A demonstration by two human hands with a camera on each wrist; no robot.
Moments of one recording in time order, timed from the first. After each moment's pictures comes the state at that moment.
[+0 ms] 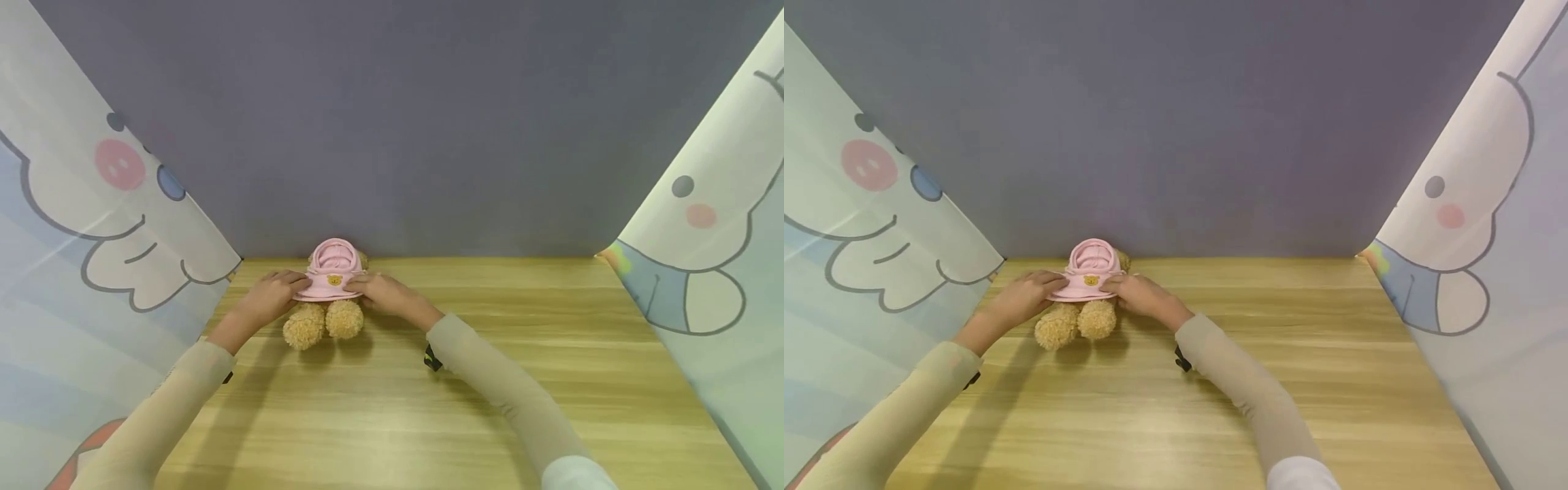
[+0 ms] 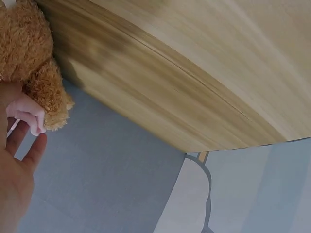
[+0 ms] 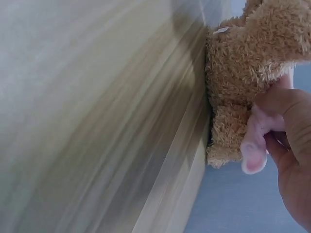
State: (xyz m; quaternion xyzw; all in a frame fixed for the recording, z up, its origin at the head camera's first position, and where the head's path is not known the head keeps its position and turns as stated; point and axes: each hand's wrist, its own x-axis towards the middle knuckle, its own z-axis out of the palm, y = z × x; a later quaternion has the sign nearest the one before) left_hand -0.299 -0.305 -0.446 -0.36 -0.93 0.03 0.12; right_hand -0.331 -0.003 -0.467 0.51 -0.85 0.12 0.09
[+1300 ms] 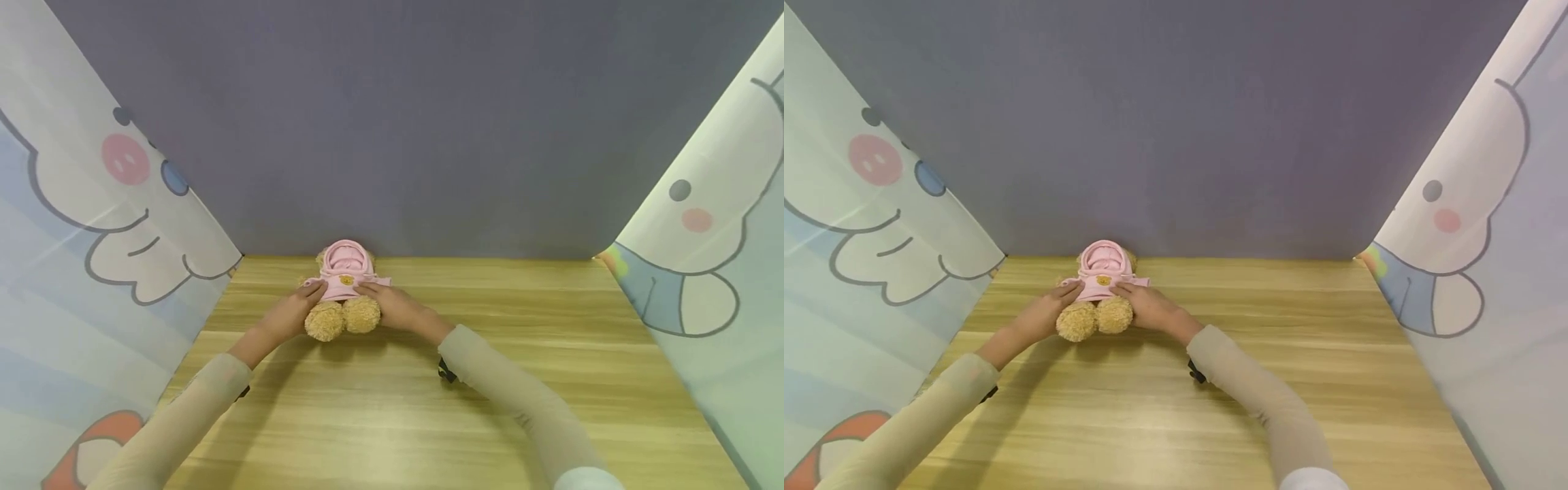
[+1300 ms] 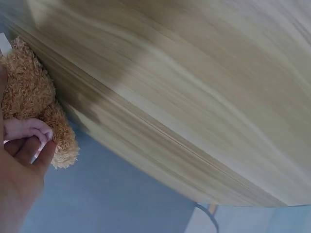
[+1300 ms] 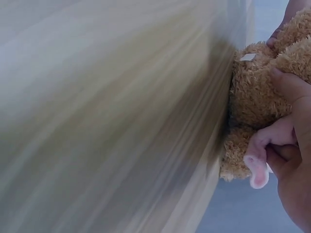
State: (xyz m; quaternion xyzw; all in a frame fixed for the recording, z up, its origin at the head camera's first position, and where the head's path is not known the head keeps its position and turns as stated) left_hand -0.272 -0.272 -0.480 -0.34 -0.93 -0.06 0.10; right_hand -0.303 0.016 -0.481 0.45 -0.88 0.17 0.01
